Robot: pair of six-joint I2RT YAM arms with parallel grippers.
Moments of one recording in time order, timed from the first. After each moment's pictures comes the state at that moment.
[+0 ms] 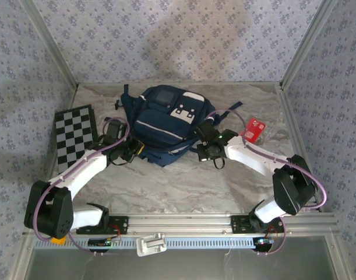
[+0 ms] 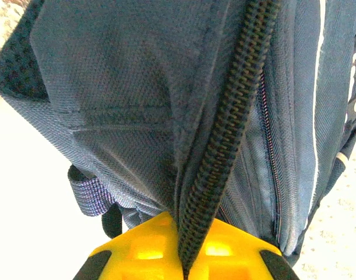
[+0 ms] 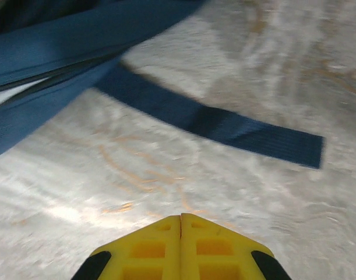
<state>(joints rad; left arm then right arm) -0.35 1.25 0.74 -0.36 0.25 -1.24 0.72 1.51 1.06 -0.74 0.14 0.46</state>
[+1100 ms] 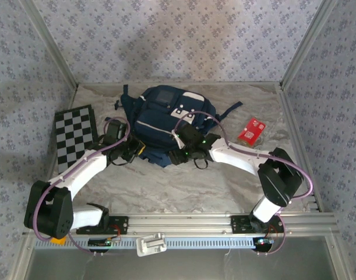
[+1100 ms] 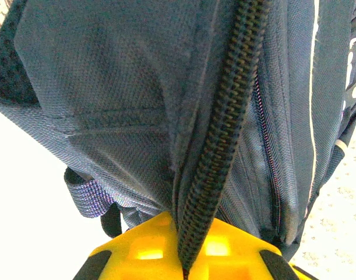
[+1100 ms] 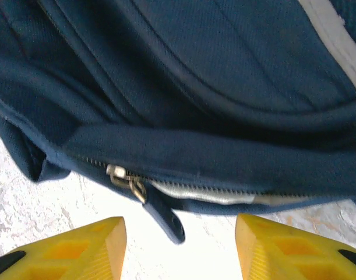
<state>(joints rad) -0.35 1.25 0.74 -0.36 0.28 -1.22 0.83 1.64 1.12 -0.46 -0.08 0.28</state>
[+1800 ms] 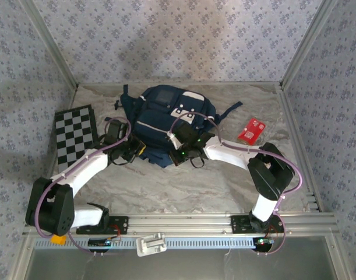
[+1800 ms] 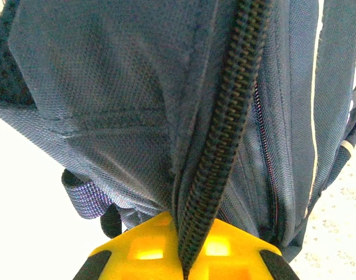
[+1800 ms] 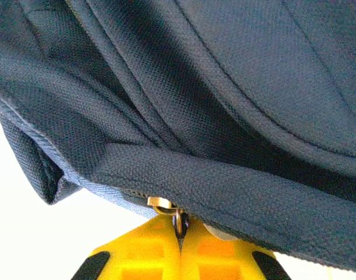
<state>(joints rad) -0.35 1.28 0.74 -0.34 0.28 -1.22 0.83 1.73 1.15 -0.44 -0.15 0.25</state>
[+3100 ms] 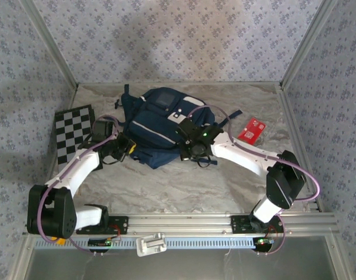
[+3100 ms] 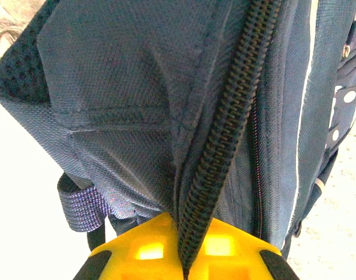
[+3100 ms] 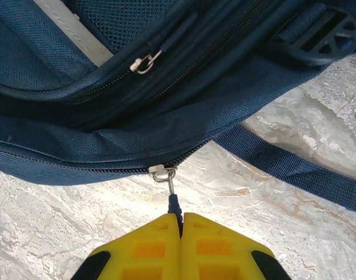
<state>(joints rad) -0.16 1.24 0.75 -0.44 0.38 -1.13 0.84 1.61 1.29 -0.85 0.09 0.61</state>
